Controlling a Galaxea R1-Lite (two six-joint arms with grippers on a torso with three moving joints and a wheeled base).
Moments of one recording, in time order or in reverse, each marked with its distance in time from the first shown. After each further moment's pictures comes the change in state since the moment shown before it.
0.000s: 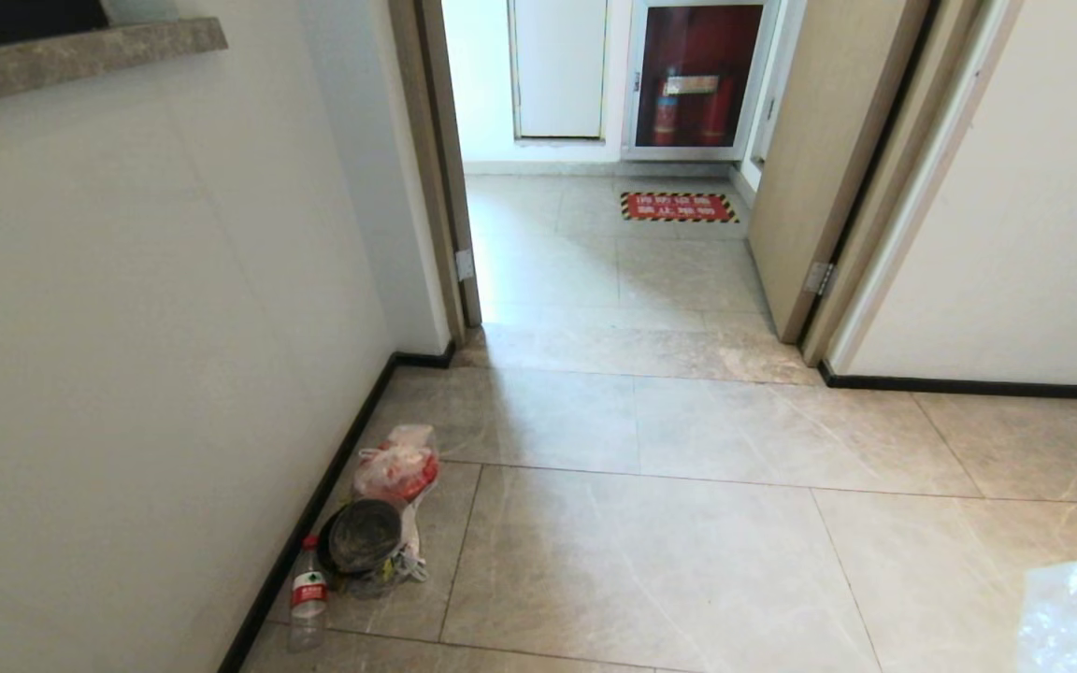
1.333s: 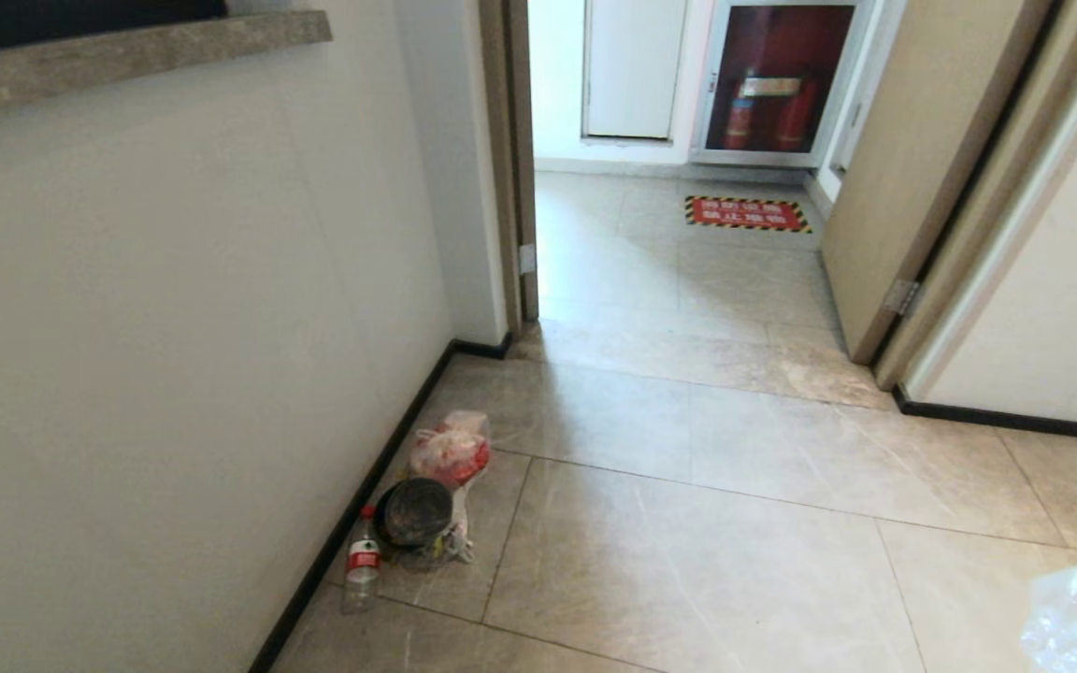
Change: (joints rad) left arm 0.000 0.000 0.000 -0.001 0.000 0.000; right arm 0.001 0.000 0.000 0.001 0.000 -0.006
